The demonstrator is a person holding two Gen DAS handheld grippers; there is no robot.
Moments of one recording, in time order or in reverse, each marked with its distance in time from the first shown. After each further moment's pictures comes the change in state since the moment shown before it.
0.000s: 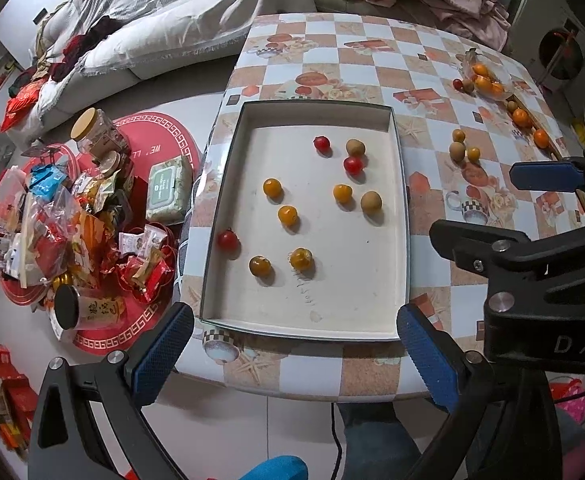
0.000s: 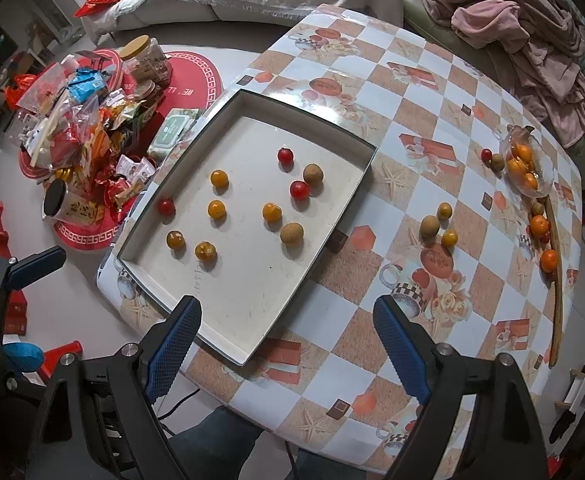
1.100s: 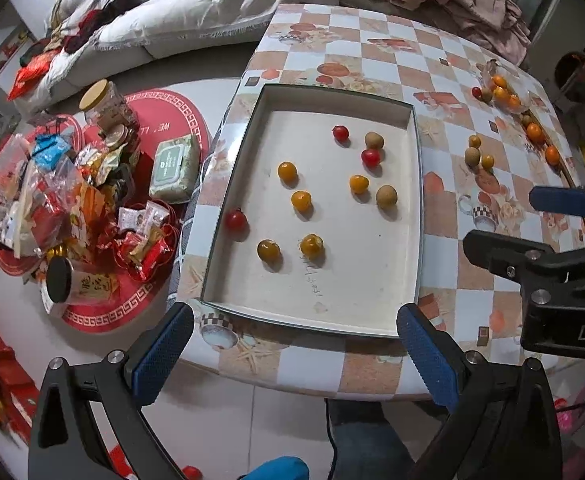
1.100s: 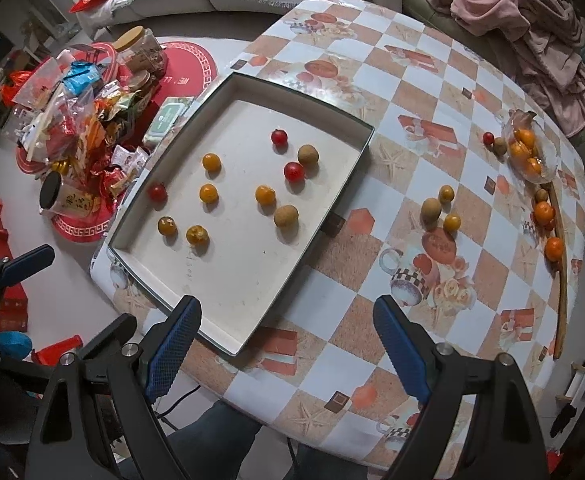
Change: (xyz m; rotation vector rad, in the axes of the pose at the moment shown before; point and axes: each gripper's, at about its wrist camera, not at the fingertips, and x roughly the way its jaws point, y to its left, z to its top) left arm 0.008 0.014 -0.009 -0.081 0.022 -0.014; right arm 0.008 -0.005 -0.004 0.001 0.025 0.001
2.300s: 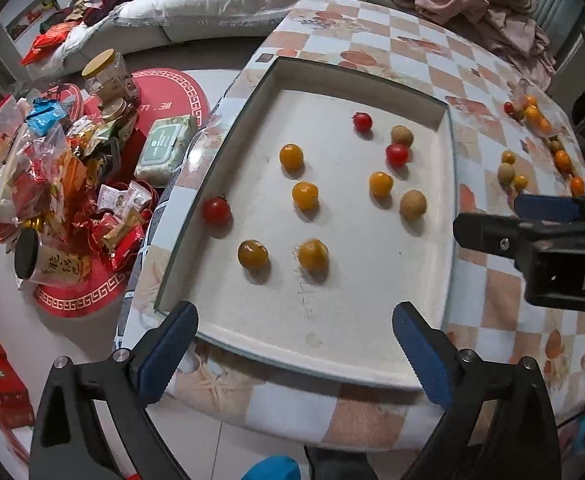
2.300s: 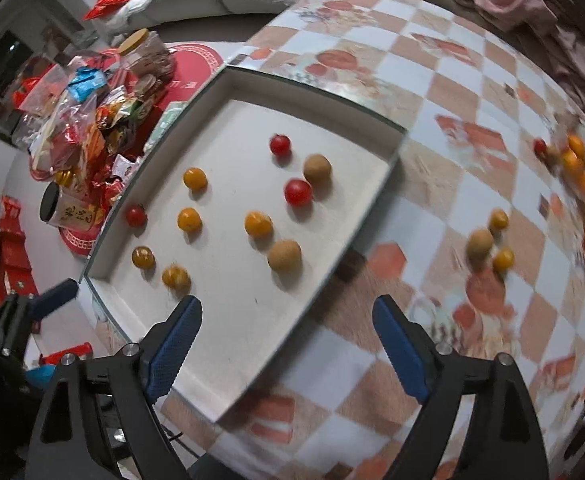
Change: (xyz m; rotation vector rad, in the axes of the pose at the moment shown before) left arm 0.063 0.001 -0.006 -0.134 -0.029 -0.024; right arm 0.072 -0.022 0.022 0.013 -0.014 0.095
